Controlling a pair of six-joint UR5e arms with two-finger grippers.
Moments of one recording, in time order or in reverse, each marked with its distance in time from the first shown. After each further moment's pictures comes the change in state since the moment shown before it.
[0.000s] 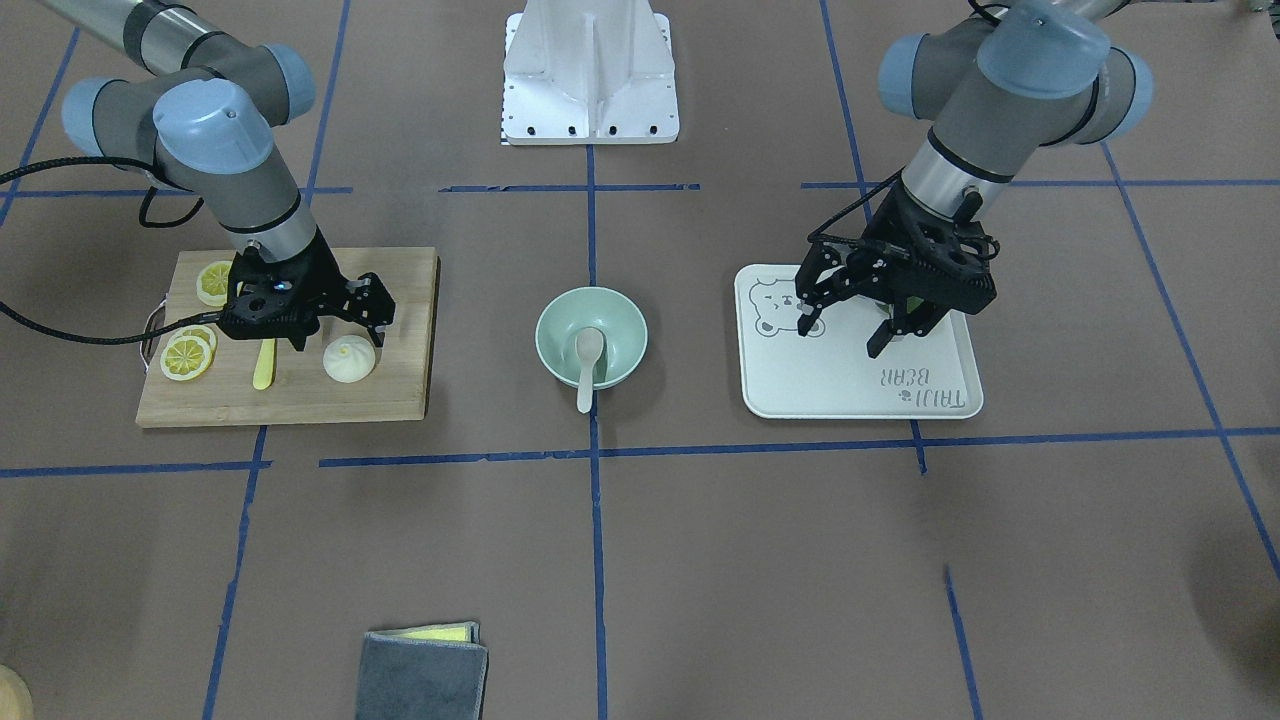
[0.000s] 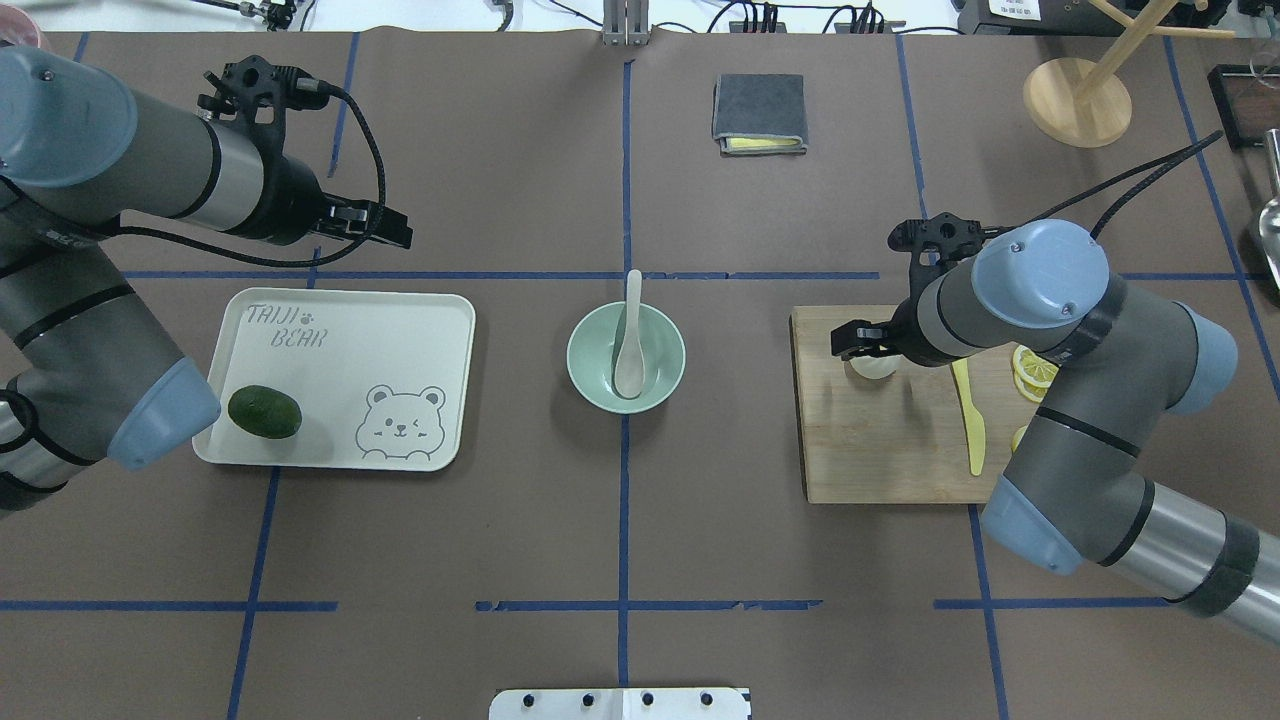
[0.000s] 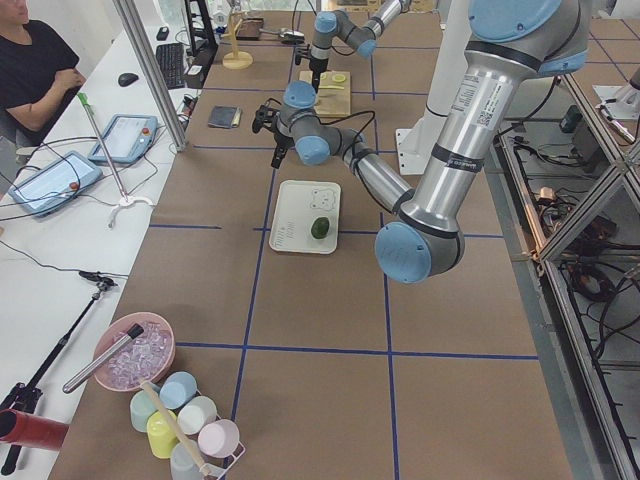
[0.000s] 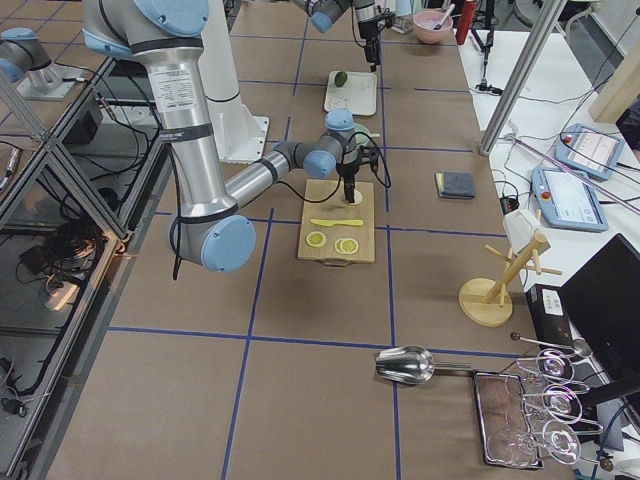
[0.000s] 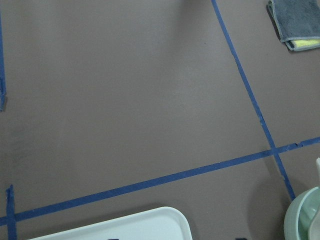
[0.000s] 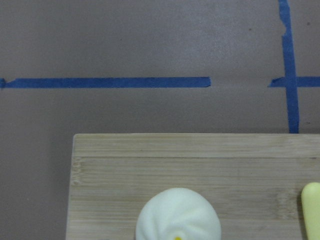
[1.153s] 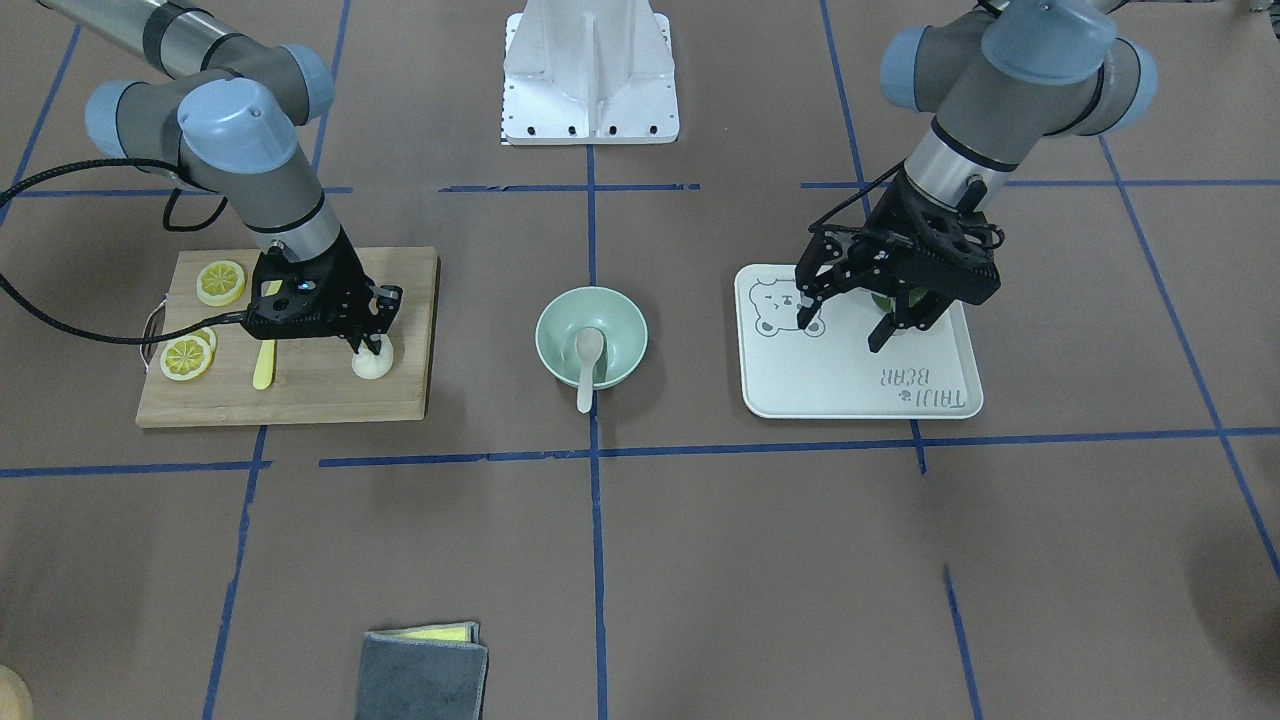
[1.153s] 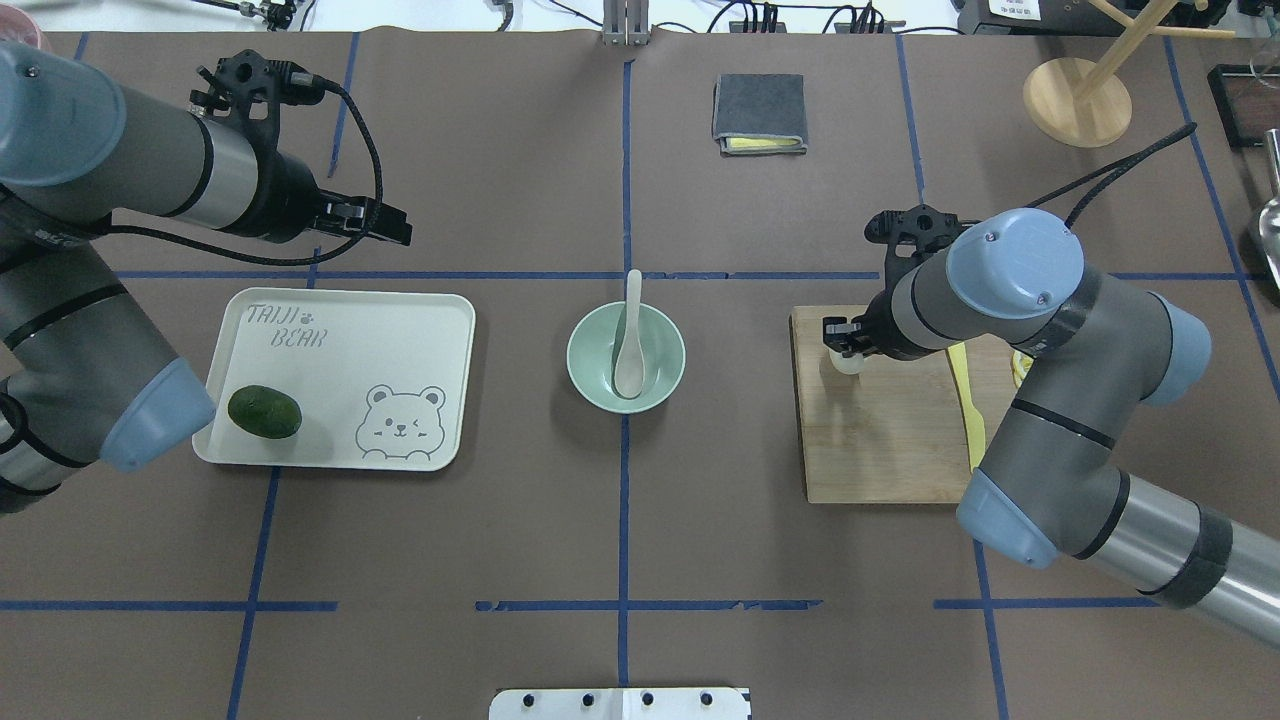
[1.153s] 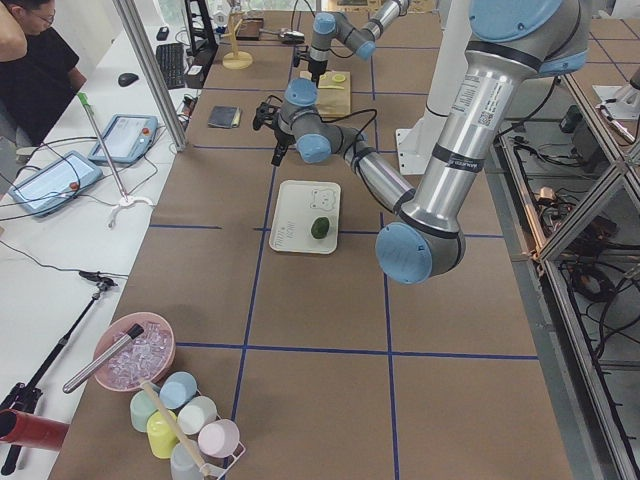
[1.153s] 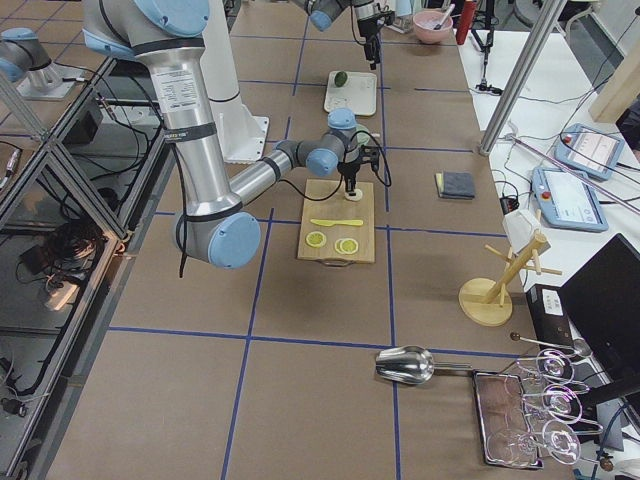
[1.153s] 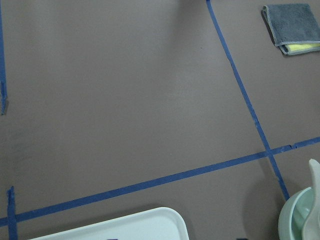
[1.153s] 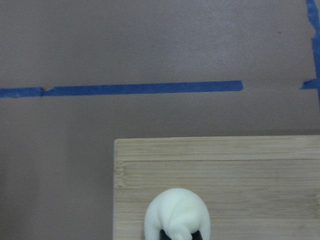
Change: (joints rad) left arm -0.005 0.004 -0.025 0.002 0.002 -0.004; right arm -0.014 0.074 0.015 -0.014 0.011 0.070
